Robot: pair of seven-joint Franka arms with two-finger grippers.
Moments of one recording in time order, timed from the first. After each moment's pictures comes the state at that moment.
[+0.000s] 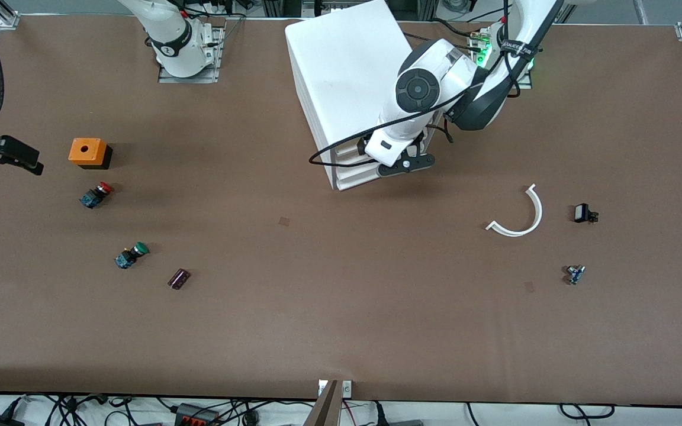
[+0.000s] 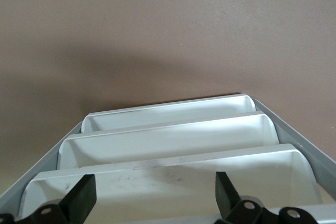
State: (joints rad) left arm -0.36 0.31 -0.37 -1.87 -0.10 2.03 -0.93; right arm -0.01 0.07 -0.06 -1.58 -0.04 1.66 -0.06
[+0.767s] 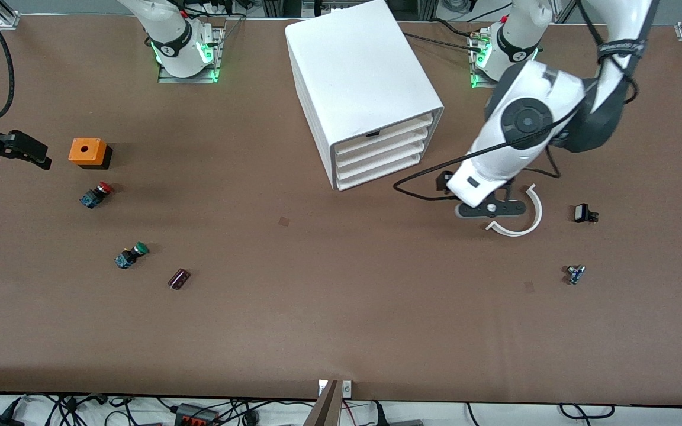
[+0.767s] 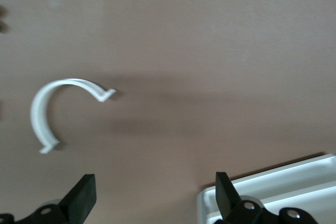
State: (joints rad) left arm -0.06 0.28 -0.36 -1.70 0.11 1.81 -0.47; right arm -0.01 0.06 -0.05 -1.61 -0.04 1.67 -0.04
